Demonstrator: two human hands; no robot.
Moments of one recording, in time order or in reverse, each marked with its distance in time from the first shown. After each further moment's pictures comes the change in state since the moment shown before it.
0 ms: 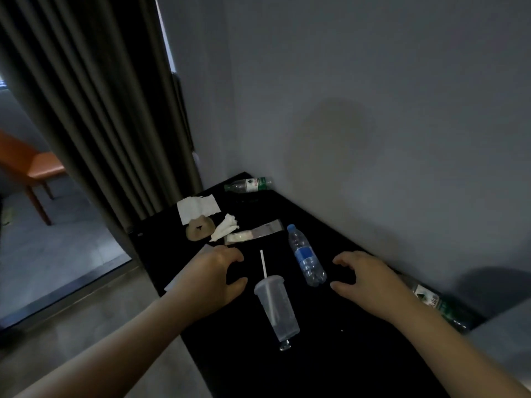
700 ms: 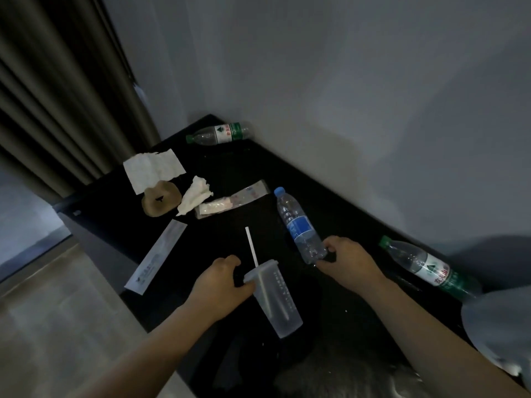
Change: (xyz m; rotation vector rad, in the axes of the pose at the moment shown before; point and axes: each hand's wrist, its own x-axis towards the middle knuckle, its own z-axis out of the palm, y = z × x) left_hand 0.092 -0.081 0.145 -0.298 -0.321 -0.223; right_hand 0.118 0.040 0.100 0.029 -0.159 0.330
